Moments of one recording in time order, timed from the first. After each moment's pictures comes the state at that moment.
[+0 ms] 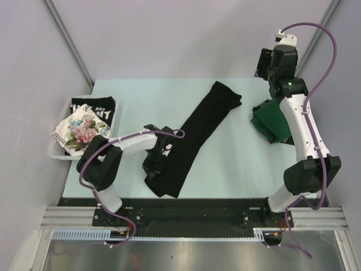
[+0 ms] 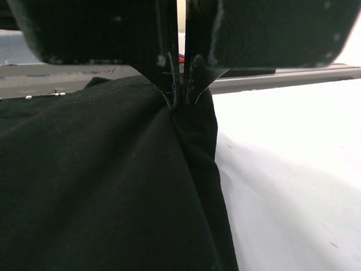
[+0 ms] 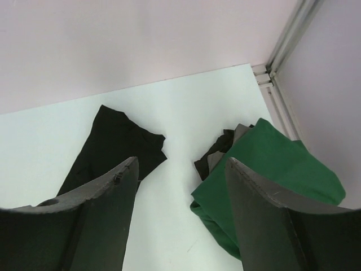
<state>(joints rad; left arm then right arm) -0.64 1.73 1.08 -1.09 -0.02 -0.23 0.12 1.60 1.78 -0.50 0.31 0.13</state>
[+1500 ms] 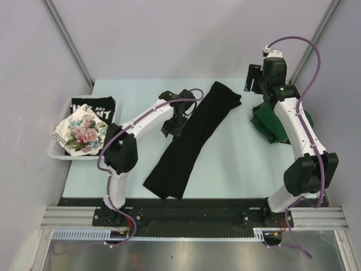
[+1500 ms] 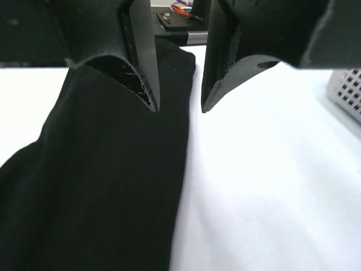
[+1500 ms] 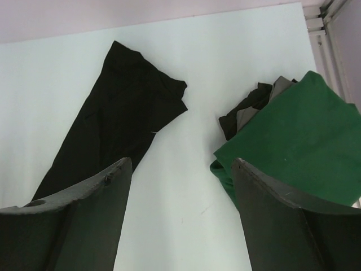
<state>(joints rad) -0.67 2.06 1.86 -1.23 -0.20 -0.23 0.14 1.58 1.64 -0.54 0.20 0.17</state>
